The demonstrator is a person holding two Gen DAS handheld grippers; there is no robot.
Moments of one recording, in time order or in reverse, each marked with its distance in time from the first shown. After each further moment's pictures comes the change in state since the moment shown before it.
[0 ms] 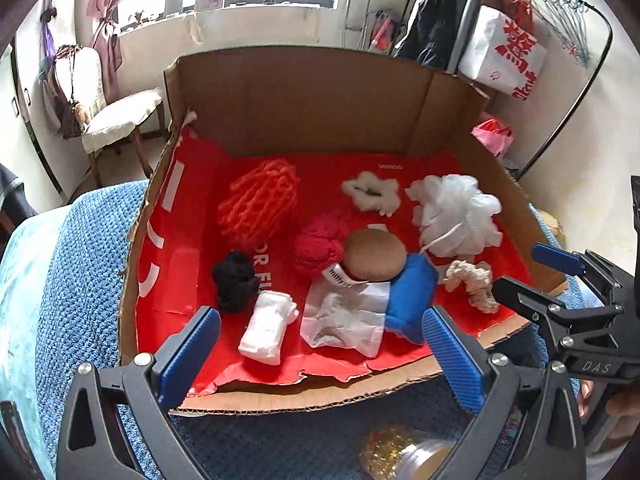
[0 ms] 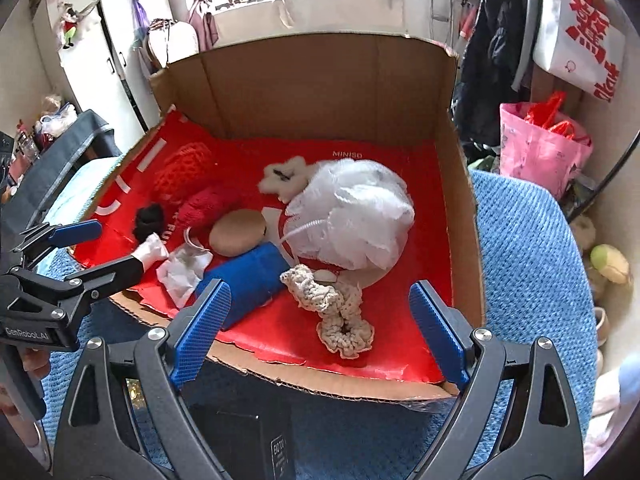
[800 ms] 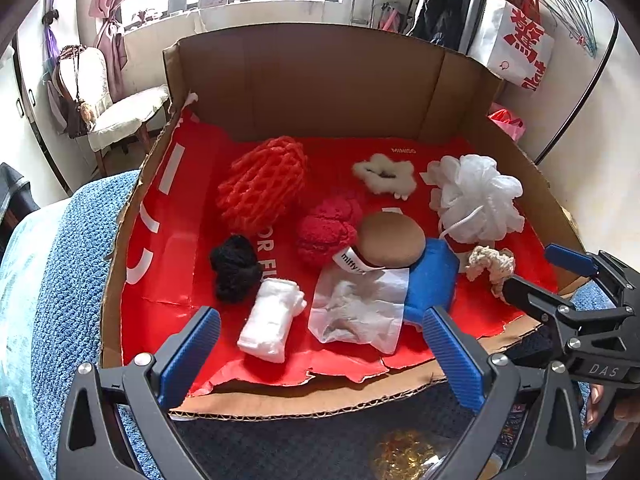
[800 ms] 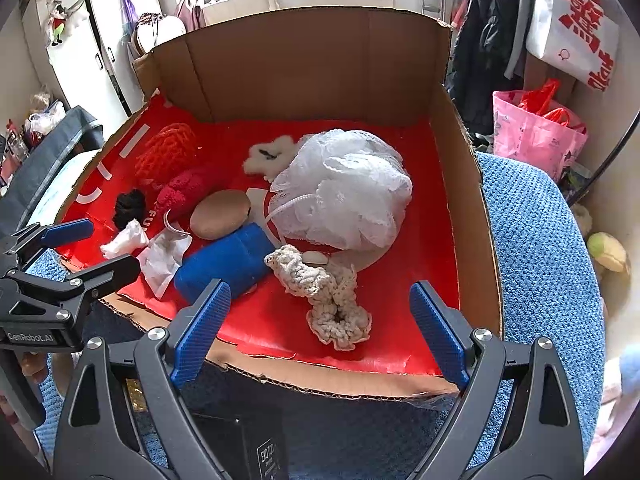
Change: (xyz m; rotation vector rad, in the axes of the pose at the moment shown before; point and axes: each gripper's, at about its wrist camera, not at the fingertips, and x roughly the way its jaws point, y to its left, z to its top) left arm 0.021 -0.002 -0.009 0.009 0.010 0.035; right arm 0.016 -0.004 -0.013 0.017 0.024 -0.033
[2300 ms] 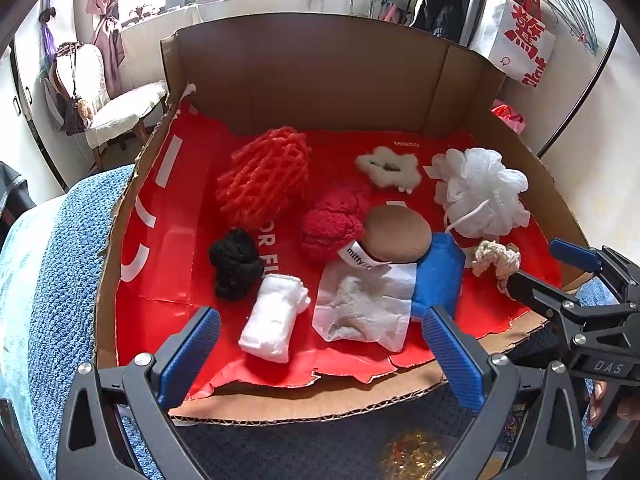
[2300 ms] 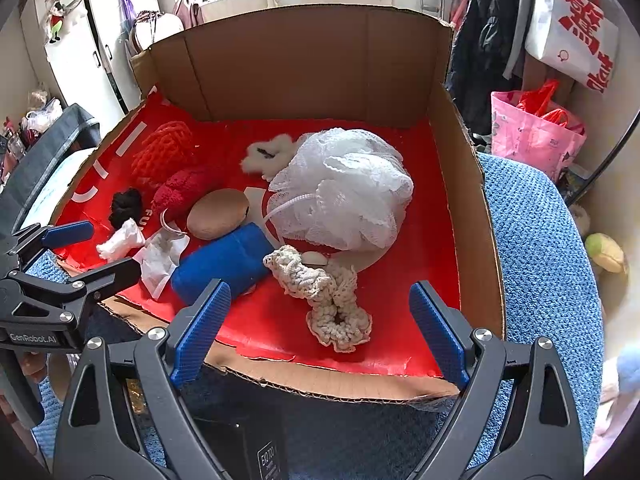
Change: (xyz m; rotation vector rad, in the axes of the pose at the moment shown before) left arm 0.007 0.004 0.000 0.001 0.018 -0.007; right arm 0.002 0.002 0.001 -0.004 0.004 -0.016
